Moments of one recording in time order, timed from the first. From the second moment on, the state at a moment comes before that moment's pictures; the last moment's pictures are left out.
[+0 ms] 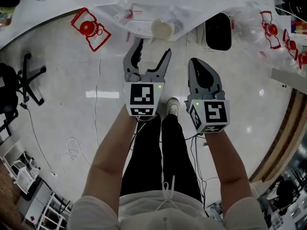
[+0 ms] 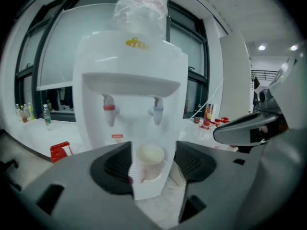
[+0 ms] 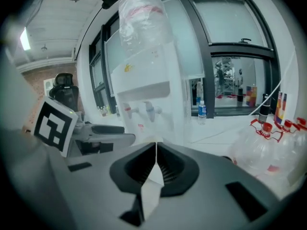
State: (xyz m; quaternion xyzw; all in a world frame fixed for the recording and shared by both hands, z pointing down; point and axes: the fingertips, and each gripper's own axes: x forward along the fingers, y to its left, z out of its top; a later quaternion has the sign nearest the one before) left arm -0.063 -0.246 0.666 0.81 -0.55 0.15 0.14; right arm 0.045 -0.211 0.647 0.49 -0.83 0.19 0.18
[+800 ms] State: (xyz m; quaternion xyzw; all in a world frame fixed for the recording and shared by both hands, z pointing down) left arm -0.065 -0.174 0.391 0.84 -0.52 0.08 0.11; right arm 0.040 -0.169 0.394 0.50 -0.85 0.12 0.11
